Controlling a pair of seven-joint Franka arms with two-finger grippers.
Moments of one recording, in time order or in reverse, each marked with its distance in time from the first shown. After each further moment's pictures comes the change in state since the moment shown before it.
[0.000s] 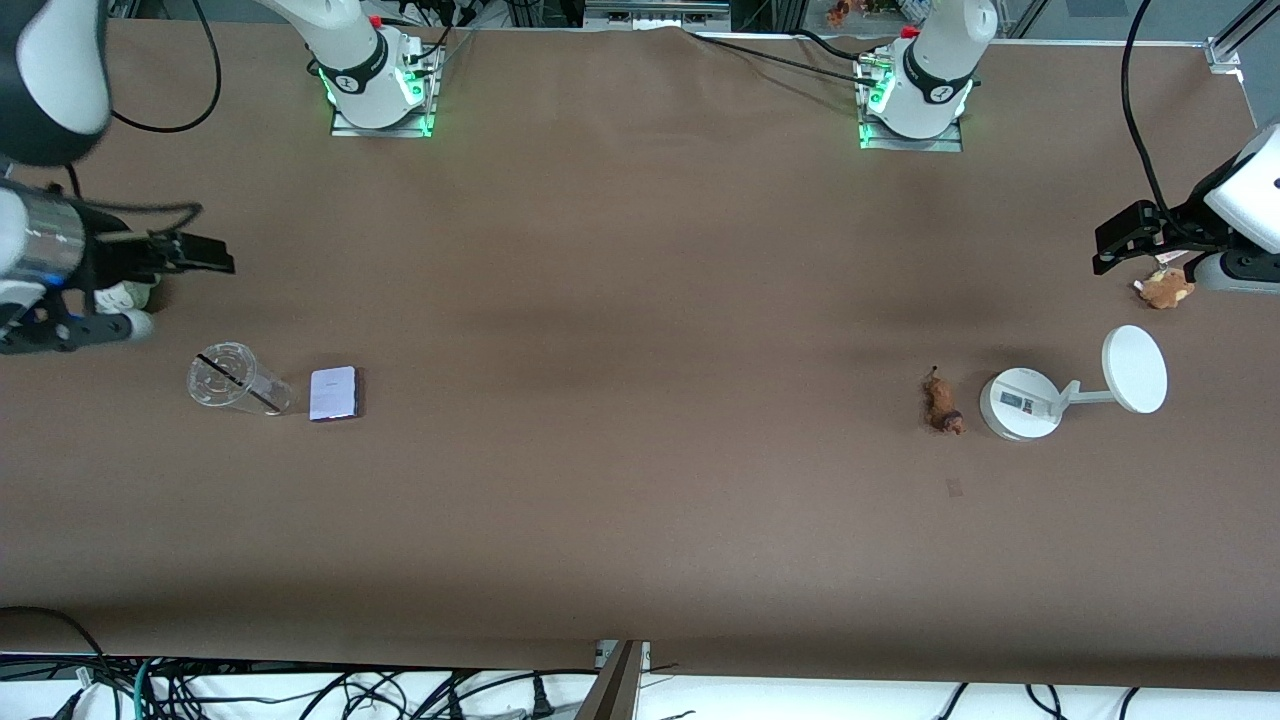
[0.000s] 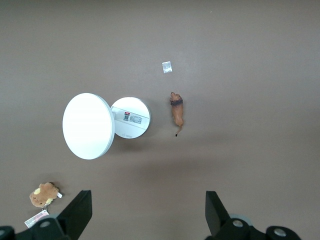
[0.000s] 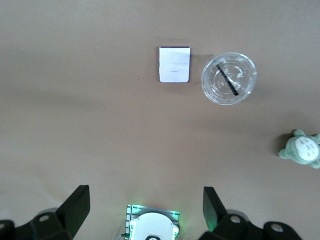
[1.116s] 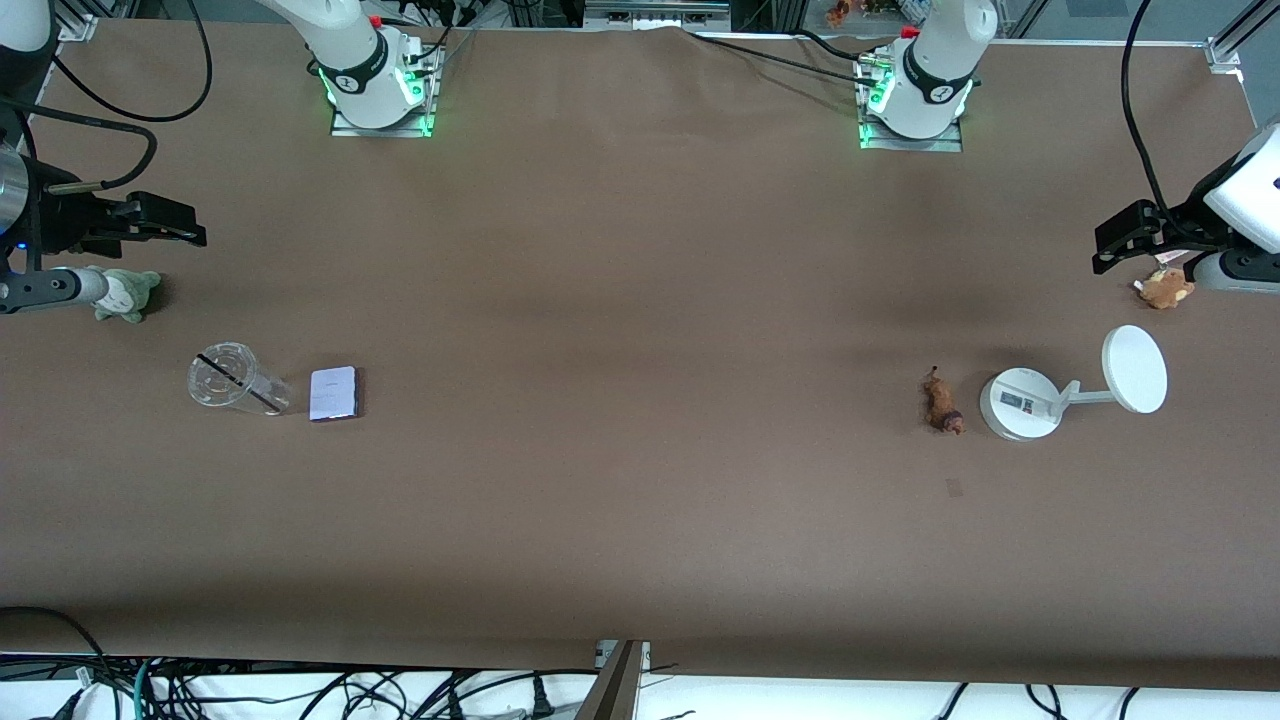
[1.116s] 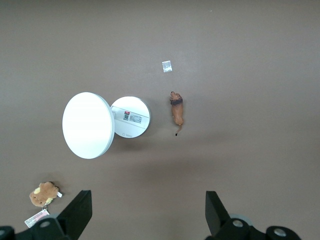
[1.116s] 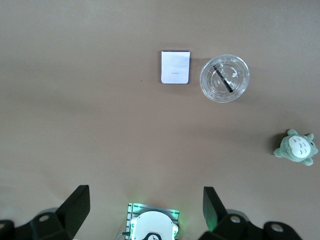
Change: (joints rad) left arm 0.000 0.000 0.000 0.000 0.000 -0.003 0.000; right arm 0.002 -0.034 0.000 0.015 -0.005 -0.021 0.000
